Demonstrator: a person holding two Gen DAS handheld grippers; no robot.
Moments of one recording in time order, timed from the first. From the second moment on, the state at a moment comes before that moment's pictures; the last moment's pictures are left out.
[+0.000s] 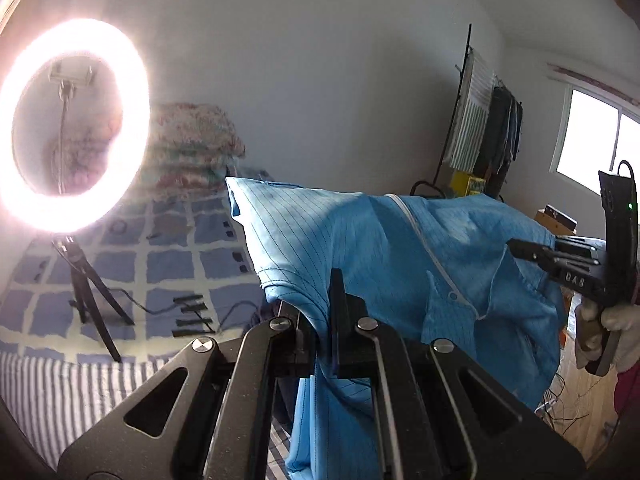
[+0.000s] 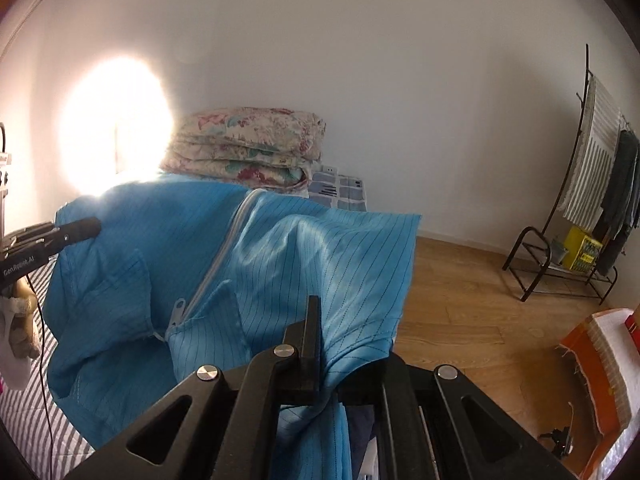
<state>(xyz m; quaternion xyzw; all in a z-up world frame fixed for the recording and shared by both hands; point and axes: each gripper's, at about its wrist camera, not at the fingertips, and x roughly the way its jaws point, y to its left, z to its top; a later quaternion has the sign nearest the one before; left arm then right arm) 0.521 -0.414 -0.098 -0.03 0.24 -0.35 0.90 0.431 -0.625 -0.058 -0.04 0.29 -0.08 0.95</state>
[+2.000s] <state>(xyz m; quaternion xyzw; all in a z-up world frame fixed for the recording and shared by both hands) 0.428 -0.377 -0.085 -0.01 0.29 -0.30 0.91 0.346 -0.677 -0.079 0.08 0.31 -0.12 0.94</state>
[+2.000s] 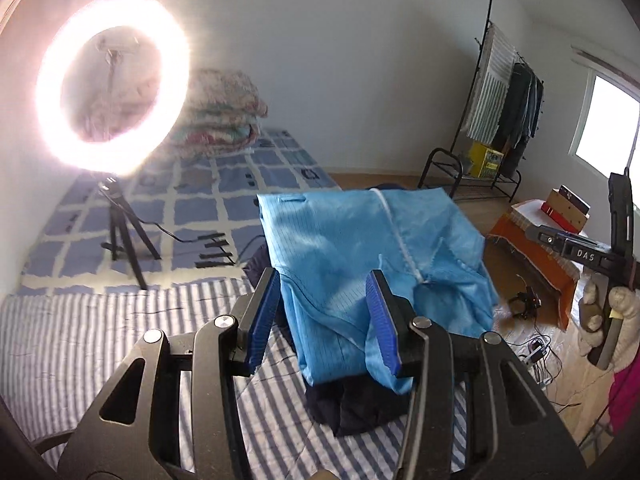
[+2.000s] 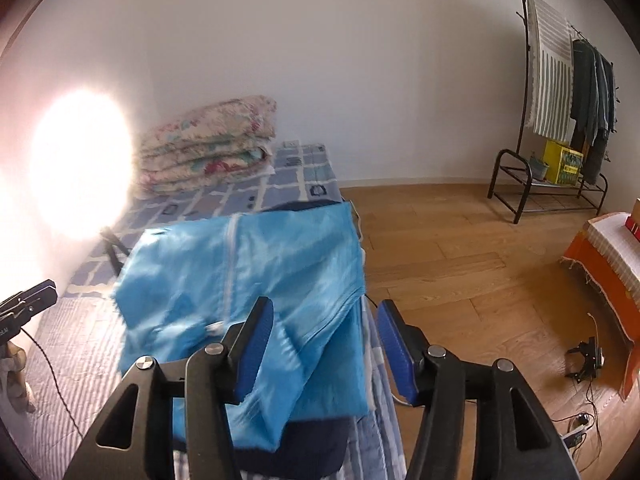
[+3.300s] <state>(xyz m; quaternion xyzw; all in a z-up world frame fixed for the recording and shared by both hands) 0.115 -0.196 -0.032 0.04 0.19 -0.27 0.94 0.091 -0.412 -0.017 0.02 0.22 -0.11 0.97</state>
